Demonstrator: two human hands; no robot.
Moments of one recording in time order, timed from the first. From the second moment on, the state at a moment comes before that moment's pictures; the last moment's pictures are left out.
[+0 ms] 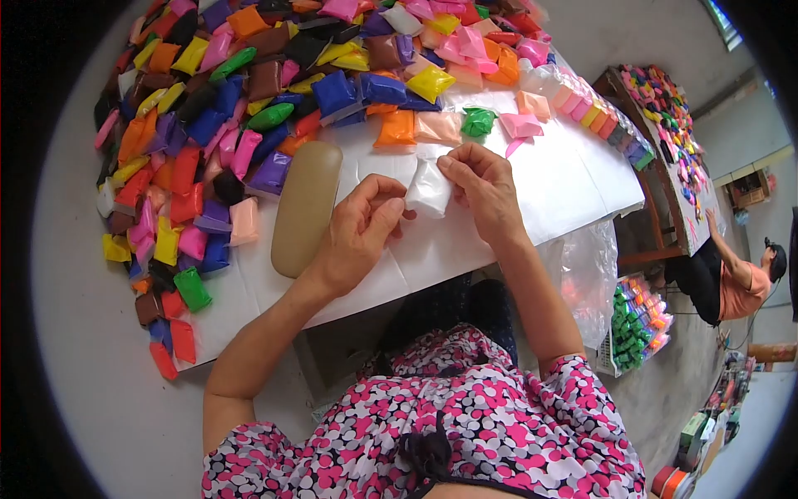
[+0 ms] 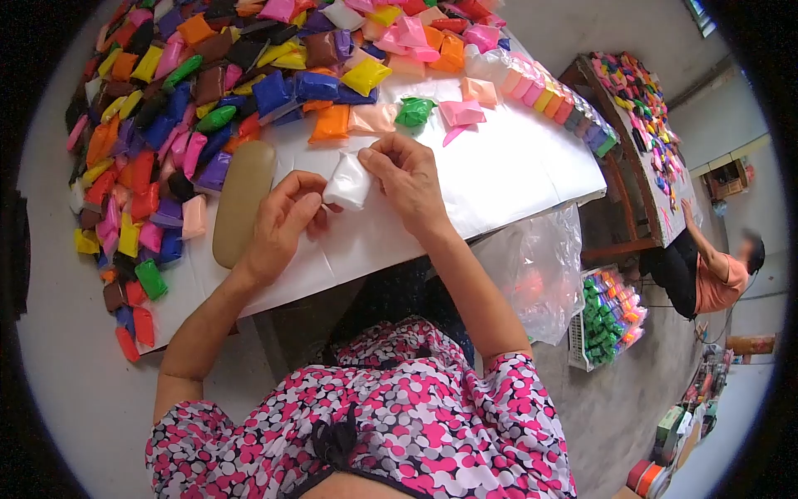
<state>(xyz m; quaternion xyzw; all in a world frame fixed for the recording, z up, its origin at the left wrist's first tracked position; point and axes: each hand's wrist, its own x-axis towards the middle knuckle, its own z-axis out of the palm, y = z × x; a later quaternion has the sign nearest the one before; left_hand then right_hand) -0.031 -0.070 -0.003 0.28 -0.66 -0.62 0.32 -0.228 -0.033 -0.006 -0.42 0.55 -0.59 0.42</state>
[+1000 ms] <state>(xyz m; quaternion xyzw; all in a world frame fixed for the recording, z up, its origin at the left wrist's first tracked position) -0.041 -0.063 -0.011 0.33 -0.83 -0.32 0.33 -0.194 0.012 -0.030 -0.65 0.61 -0.46 -0.01</state>
